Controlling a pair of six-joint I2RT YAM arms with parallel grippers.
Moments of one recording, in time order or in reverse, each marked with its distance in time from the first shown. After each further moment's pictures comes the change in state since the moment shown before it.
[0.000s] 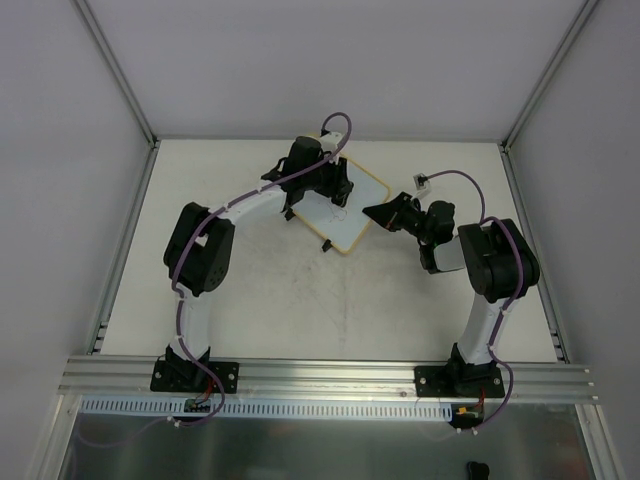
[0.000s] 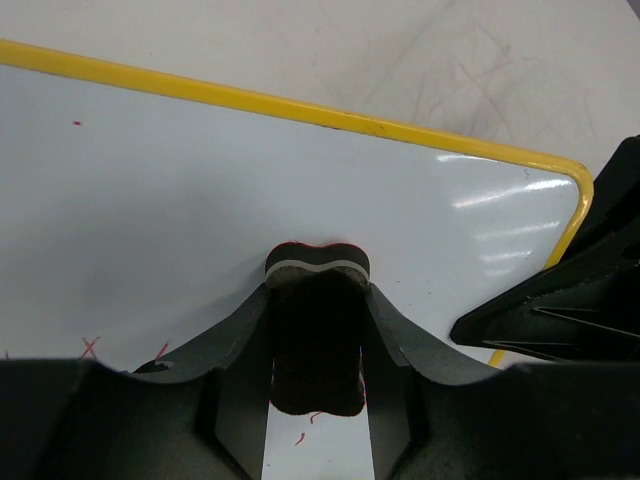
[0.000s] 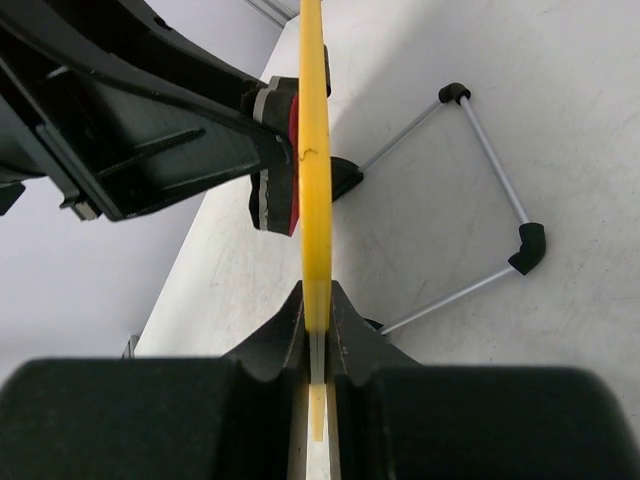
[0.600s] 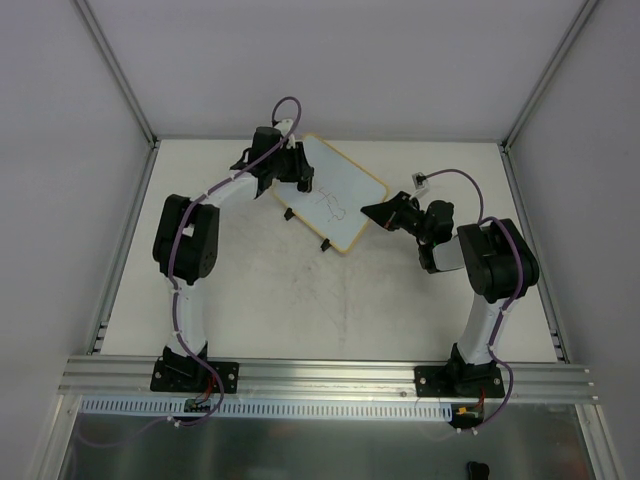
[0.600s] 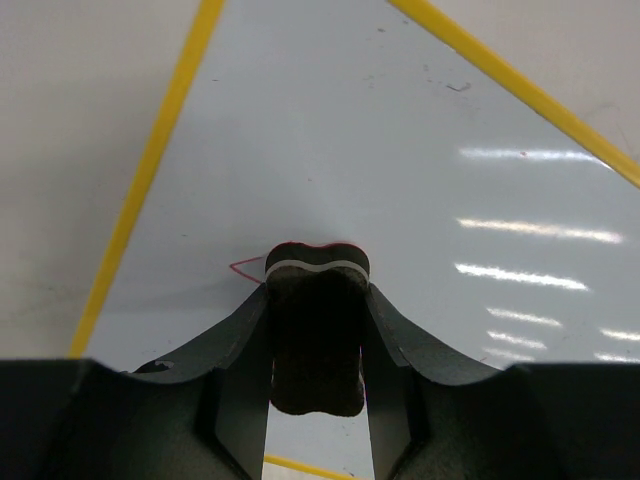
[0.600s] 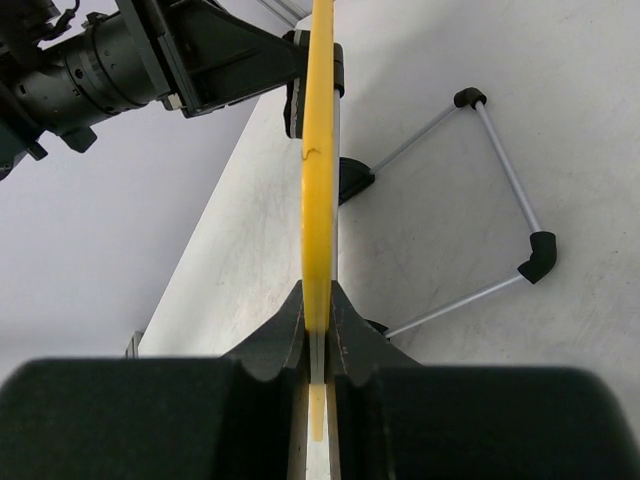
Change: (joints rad) left arm 0.221 0.043 0.007 0.000 0.016 -0.143; right arm 0.008 0.000 0.005 0.010 -0.005 0.002
